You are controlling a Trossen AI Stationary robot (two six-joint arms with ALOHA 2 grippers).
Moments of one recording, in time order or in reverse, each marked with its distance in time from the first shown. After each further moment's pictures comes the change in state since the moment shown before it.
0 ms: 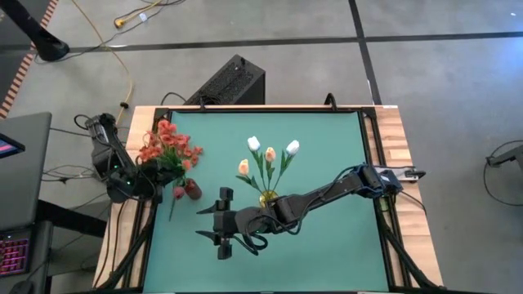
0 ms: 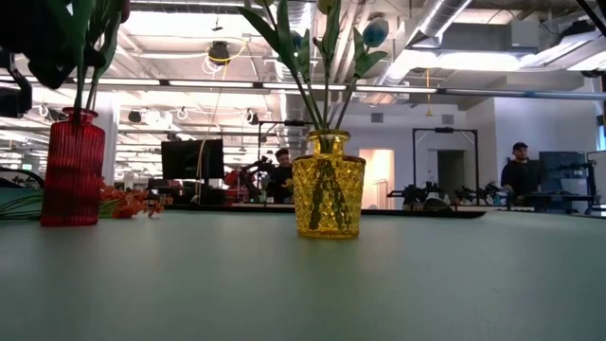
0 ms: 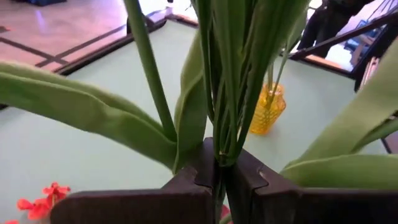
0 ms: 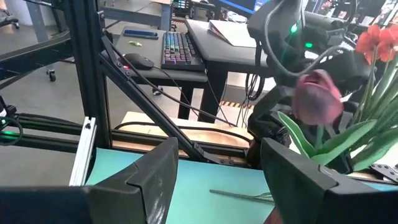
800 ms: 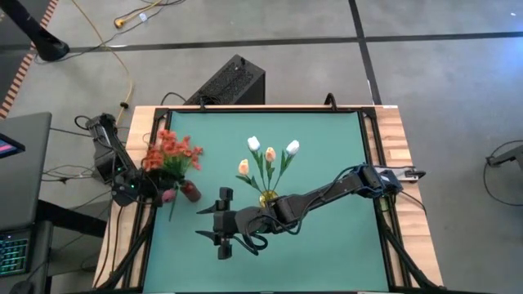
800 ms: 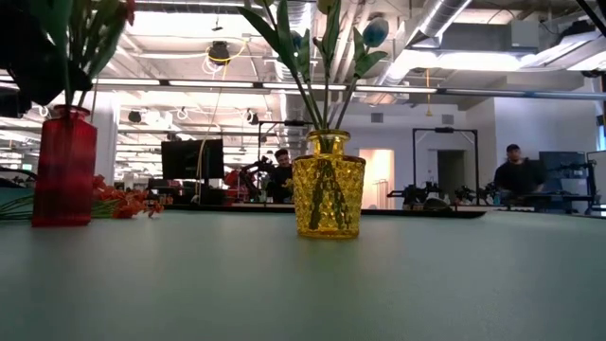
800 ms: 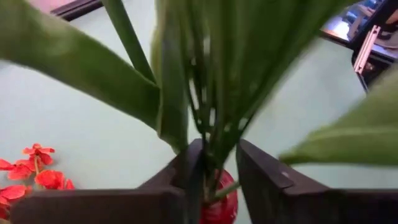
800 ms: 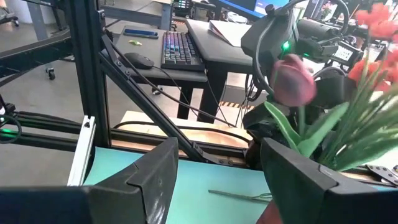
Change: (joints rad) left arm 0.000 0.000 -0.034 -0.058 0.131 -0.114; right arm 0.000 0.000 0.000 0.000 0.000 -0.012
